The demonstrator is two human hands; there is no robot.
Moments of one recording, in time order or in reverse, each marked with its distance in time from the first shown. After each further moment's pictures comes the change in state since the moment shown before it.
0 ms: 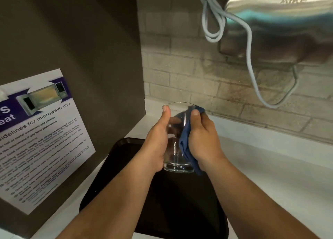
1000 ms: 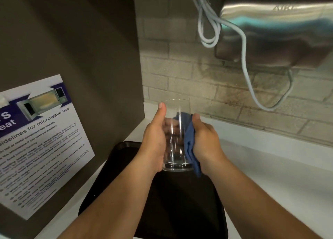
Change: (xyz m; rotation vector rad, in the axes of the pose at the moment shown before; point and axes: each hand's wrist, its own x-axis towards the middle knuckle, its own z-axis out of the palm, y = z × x) left_hand 0.004 0.002 0.005 -0.109 0.074 0.118; right_hand 0.000 -0.015 -0.010 0.140 -0.056 0.235
